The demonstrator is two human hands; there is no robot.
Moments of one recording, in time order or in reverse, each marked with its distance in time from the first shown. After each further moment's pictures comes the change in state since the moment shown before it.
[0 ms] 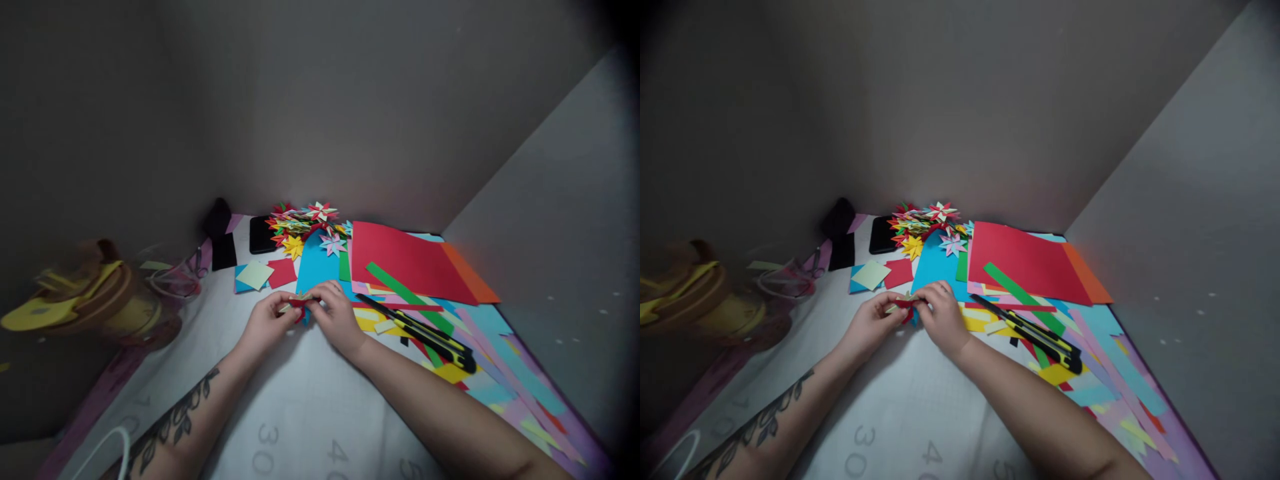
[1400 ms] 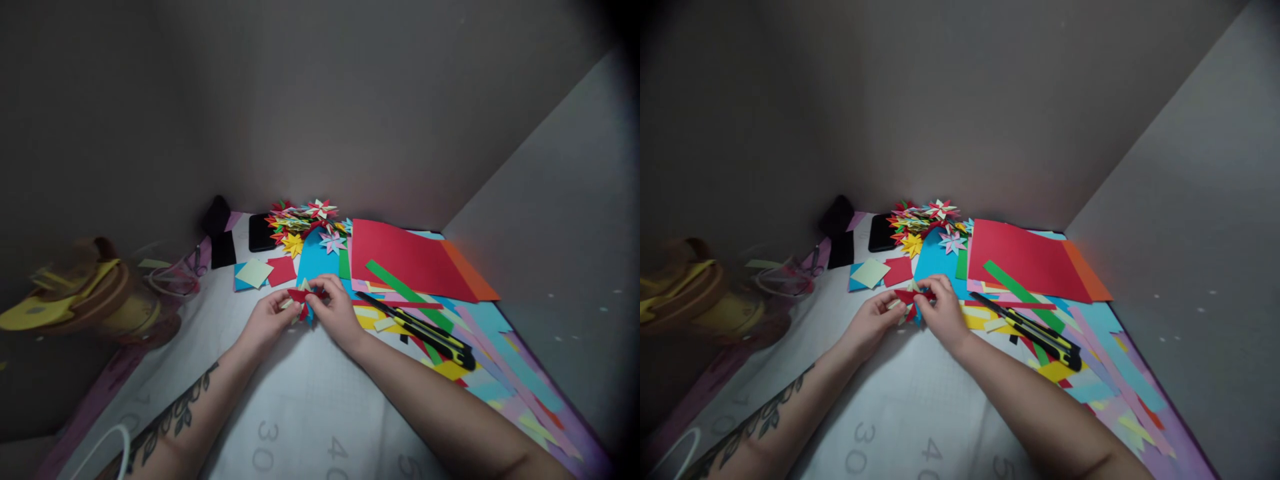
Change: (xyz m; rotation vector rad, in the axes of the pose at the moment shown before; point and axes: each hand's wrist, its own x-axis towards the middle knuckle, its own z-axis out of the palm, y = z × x) left_hand 0.000 0.005 0.006 -0.233 -0.063 -0.067; right_hand 0.001 0.003 0.003 0.129 0.057 0.246
